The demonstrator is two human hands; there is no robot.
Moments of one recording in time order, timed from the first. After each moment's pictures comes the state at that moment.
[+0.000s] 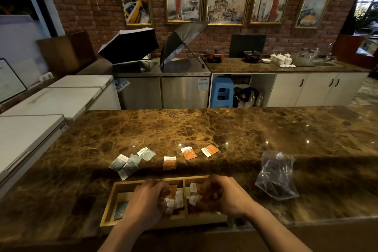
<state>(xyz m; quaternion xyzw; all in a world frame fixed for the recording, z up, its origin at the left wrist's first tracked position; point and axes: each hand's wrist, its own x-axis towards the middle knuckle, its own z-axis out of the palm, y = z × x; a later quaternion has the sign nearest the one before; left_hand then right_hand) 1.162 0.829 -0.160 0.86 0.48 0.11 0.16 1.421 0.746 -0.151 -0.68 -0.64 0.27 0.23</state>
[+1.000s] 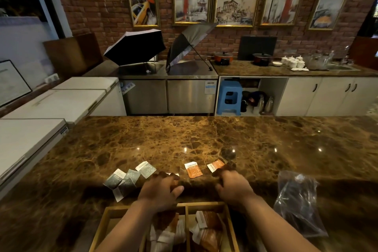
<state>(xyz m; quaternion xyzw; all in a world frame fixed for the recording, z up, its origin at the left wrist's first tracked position) 1.225 0.930 -0.158 0.83 0.52 0.02 0.20 1.453 0.856 -0.147 -0.80 -0.57 0.20 0.08</state>
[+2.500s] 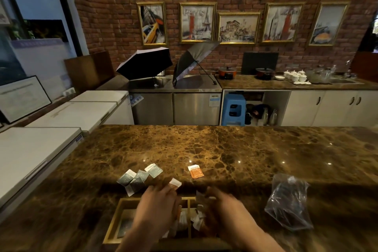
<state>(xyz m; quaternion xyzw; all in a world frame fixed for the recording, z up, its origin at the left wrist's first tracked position) 1.190 0.821 -0.108 0.90 0.43 0.07 -0.04 1.398 0.747 -0.112 -0.70 -0.68 0.17 0.14</state>
